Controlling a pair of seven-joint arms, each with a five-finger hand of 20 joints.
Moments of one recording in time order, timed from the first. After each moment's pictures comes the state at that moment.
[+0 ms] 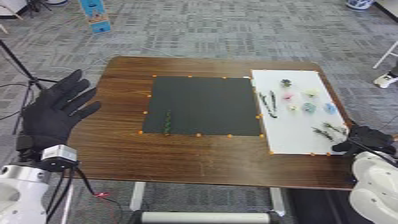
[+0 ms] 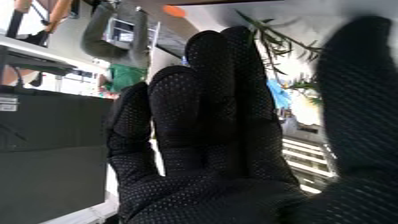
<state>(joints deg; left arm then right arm) 128.5 -57.3 -109.5 -125.5 37.0 -1.4 10.4 -110.1 -29.8 80.5 -110.1 -125.3 -1.5 51.8</state>
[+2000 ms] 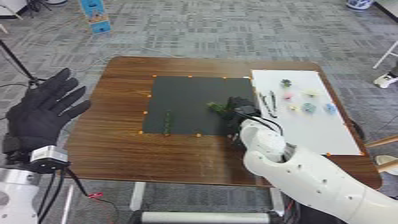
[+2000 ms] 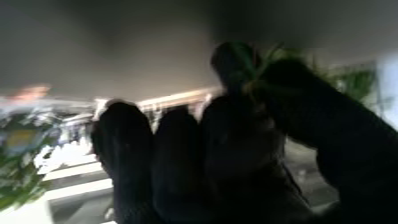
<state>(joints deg) 130.7 -58.0 -112.6 -126.7 37.1 -0.5 11.2 -56.3 -55.9 26.8 -90.9 -118.1 4.5 41.3</state>
